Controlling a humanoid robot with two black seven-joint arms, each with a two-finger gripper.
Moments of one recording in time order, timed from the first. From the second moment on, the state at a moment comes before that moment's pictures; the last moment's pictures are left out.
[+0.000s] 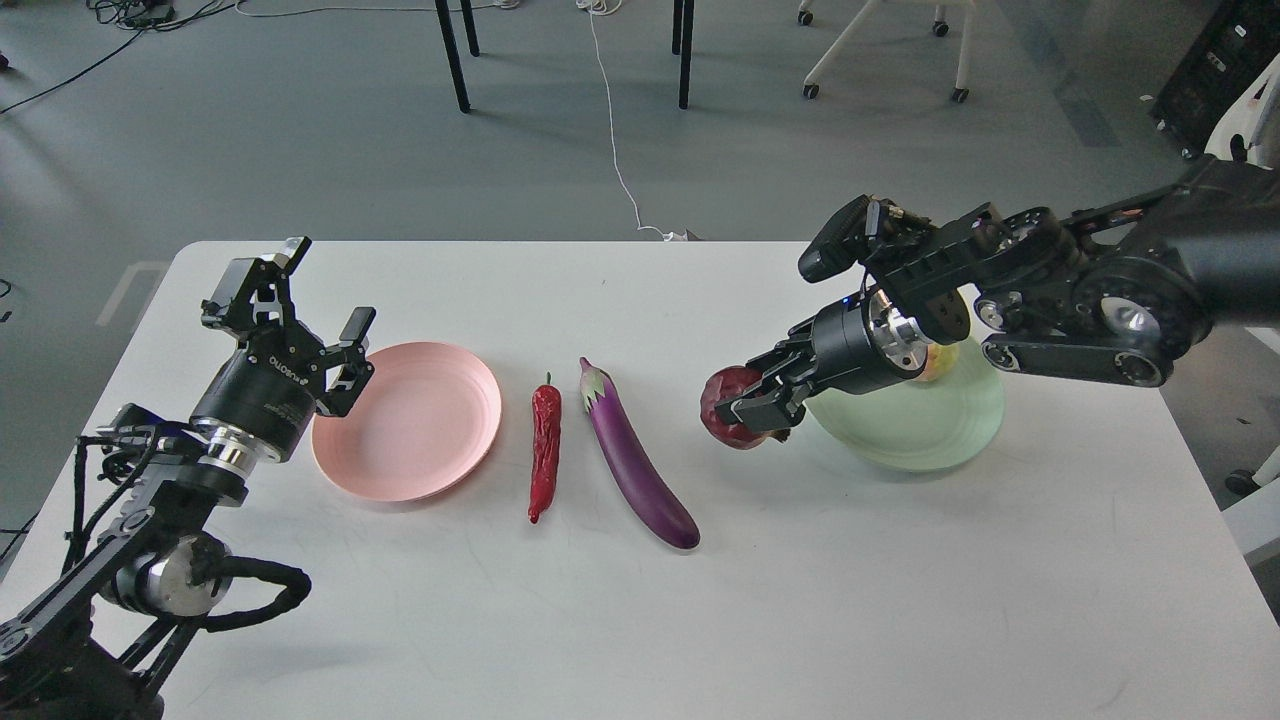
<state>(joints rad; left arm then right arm) -0.11 0.37 -1.18 -1.33 0.57 -0.16 -0.35 1.73 -0.34 -0.86 1.20 -1.11 0.09 0.49</state>
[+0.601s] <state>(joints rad) -0.11 0.38 -1.17 -1.34 0.57 -0.16 -0.35 1.59 -0.52 -0.90 1.04 -1.30 0.09 0.49</state>
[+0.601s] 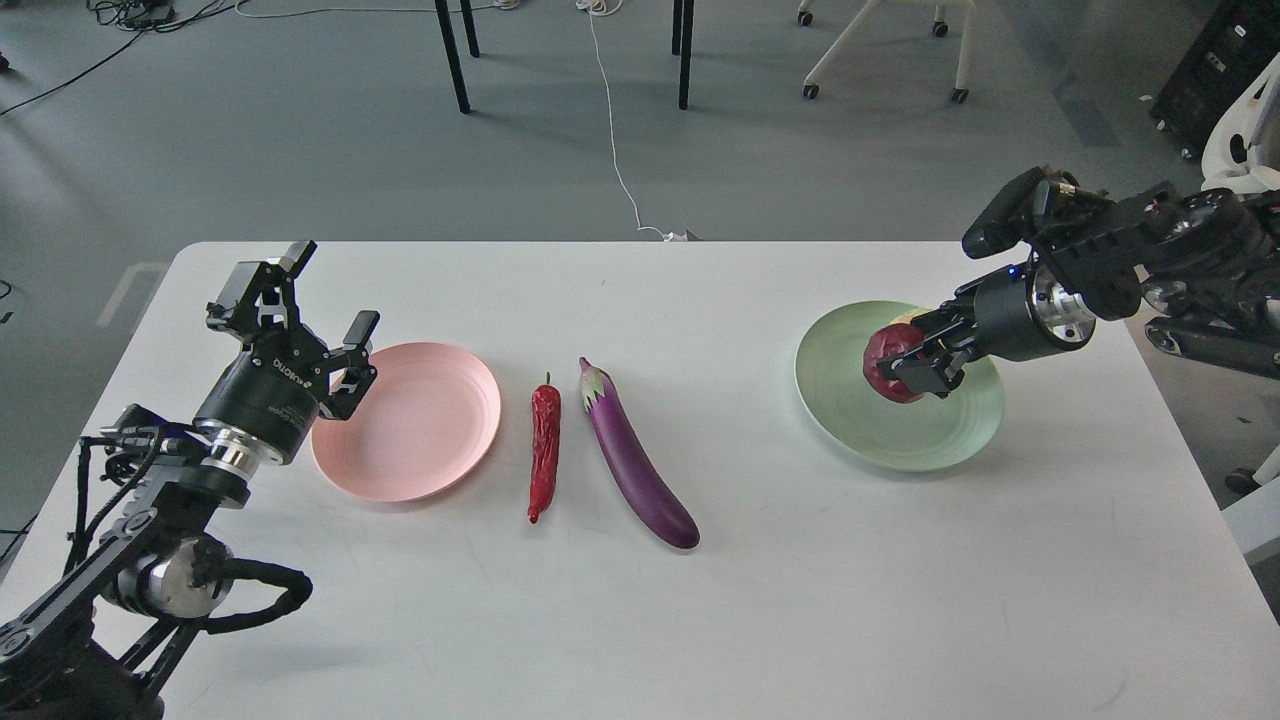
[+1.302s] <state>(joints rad) -0.17 0.49 -1.17 -1.34 0.58 -0.22 -0.39 1.27 -0.66 -0.28 1.04 -0.58 0.09 0.49</state>
